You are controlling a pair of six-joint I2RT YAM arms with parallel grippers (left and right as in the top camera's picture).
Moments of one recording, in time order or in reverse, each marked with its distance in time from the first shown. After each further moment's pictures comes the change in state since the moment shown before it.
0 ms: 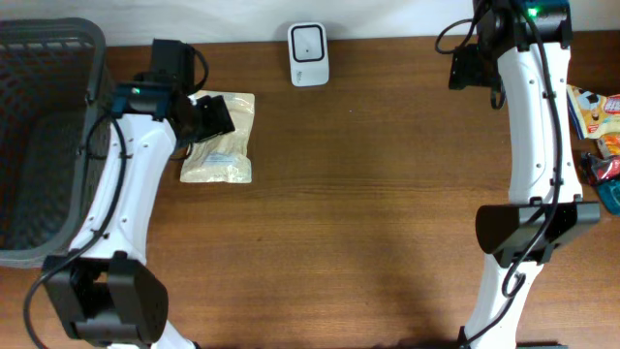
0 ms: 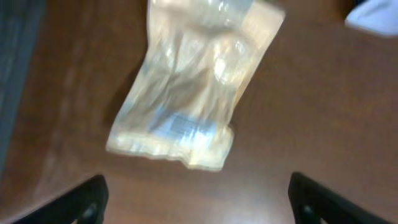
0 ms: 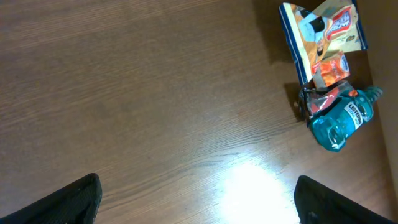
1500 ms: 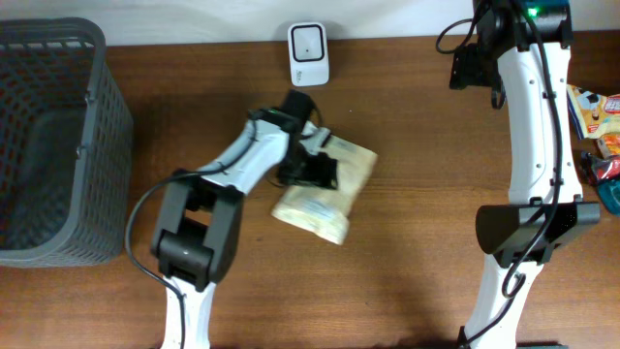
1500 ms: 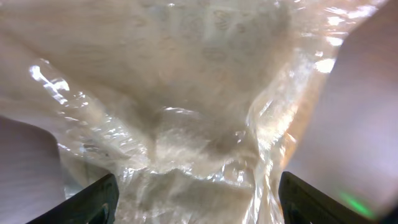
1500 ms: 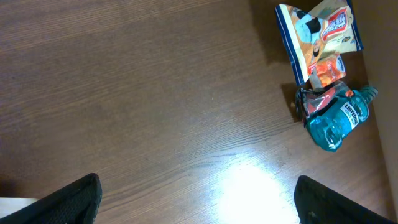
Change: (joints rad) left arm -0.371 0.404 -0.011 0.107 0.494 0.274; right arm 0.000 0.000 0.000 0.001 0.010 0.000
